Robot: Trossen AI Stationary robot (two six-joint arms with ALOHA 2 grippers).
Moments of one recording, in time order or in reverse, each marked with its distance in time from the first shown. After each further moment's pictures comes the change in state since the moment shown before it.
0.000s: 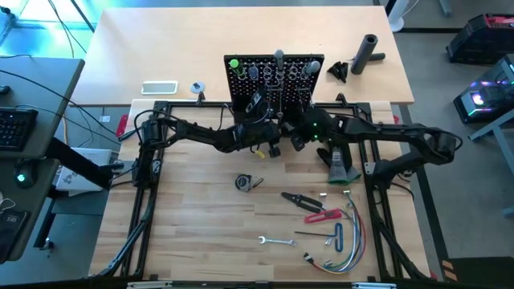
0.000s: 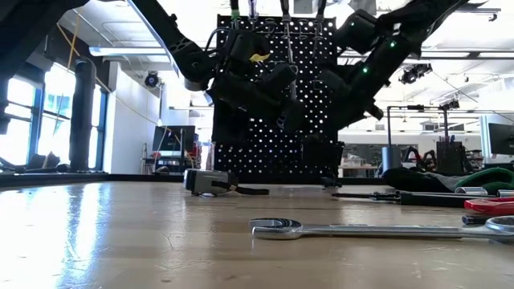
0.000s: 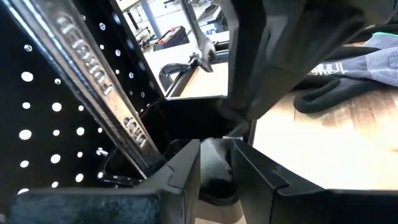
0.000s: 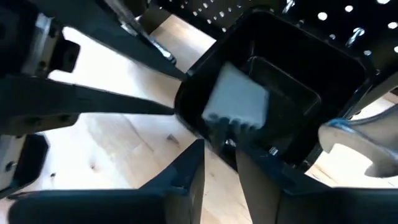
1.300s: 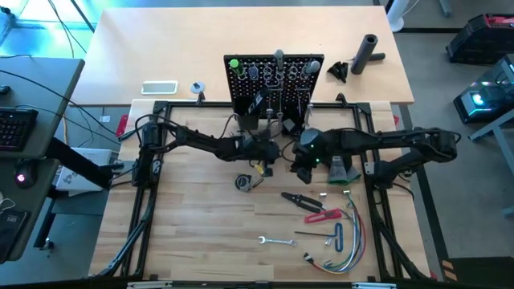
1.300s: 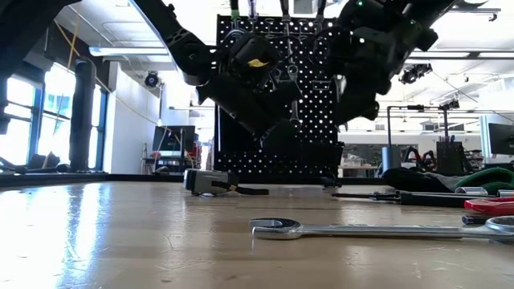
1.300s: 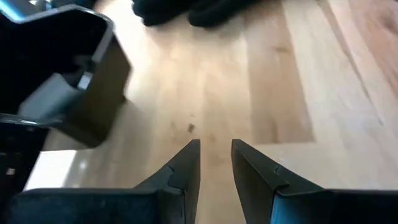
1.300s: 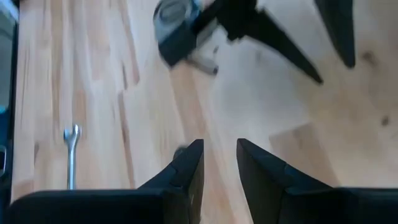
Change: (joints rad) left arm -0.100 -0.001 -0.001 -0.326 0.086 0.000; right arm 0.245 -0.008 0.000 -0.104 -0.388 -0.095
